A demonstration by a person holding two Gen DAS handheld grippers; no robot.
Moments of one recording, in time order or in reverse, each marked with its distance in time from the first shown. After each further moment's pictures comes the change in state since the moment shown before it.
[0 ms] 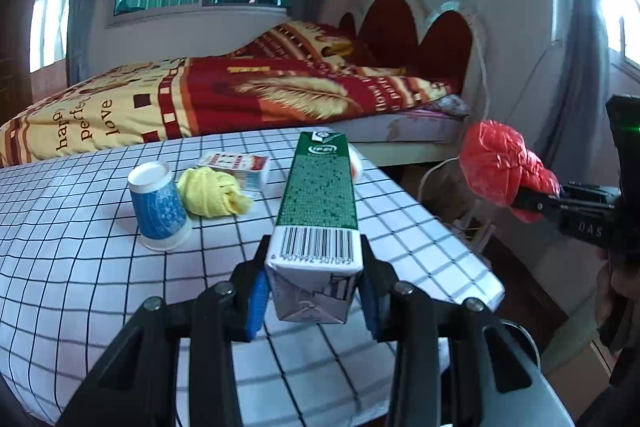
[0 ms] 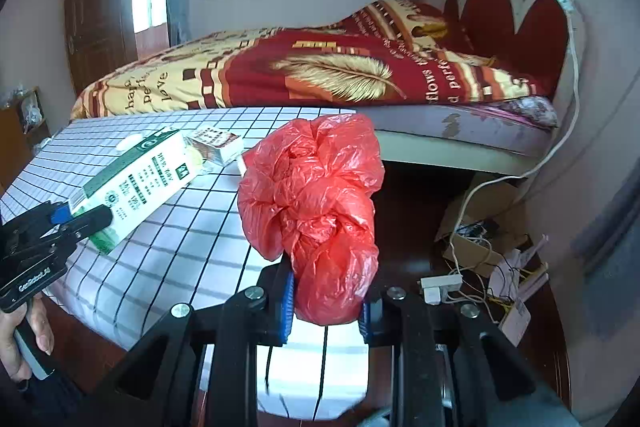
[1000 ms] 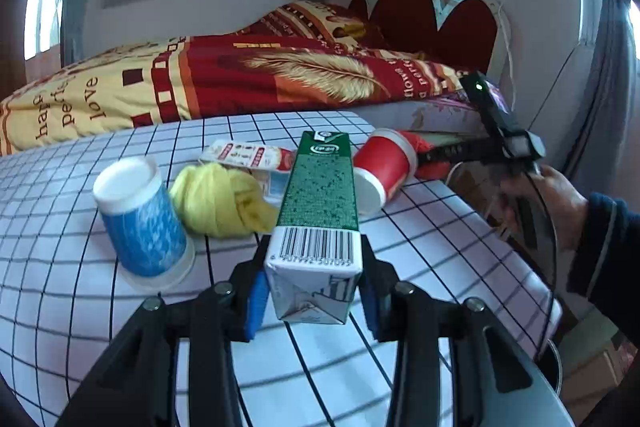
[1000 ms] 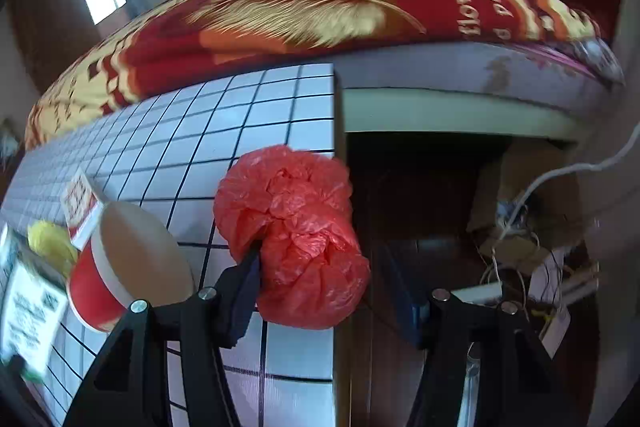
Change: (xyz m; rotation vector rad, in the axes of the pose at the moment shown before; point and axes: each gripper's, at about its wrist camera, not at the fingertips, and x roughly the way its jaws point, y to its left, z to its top) left arm 0.097 0.055 0.020 -0.013 0.074 0.024; right arm 0.288 -0.058 0.103 0.047 0.269 0.075
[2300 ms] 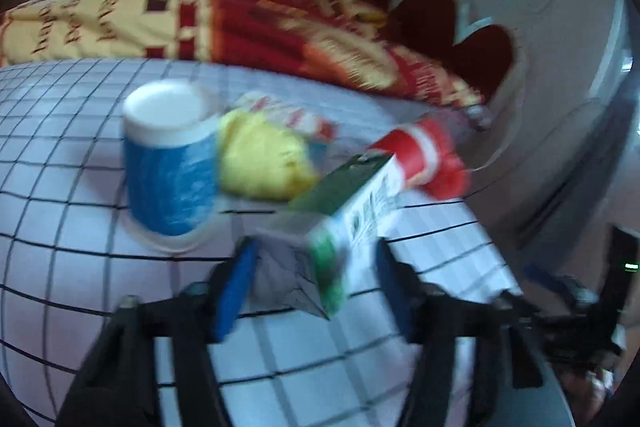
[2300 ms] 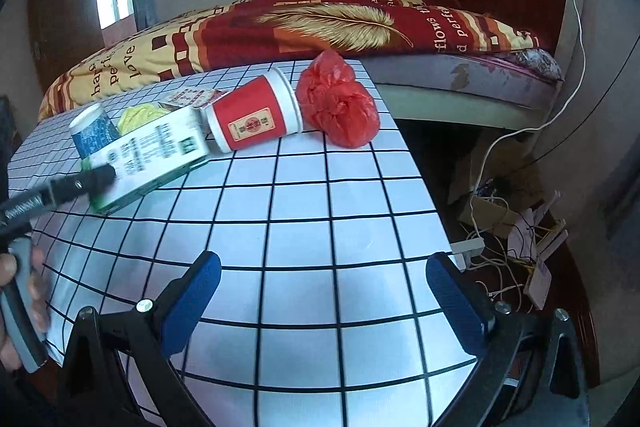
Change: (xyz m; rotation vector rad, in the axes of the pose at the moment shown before) left arm -0.004 0.054 -0.017 -0.219 0.040 -0.186; right arm -0.127 0.112 -0.161 0.050 -0.156 -0.137
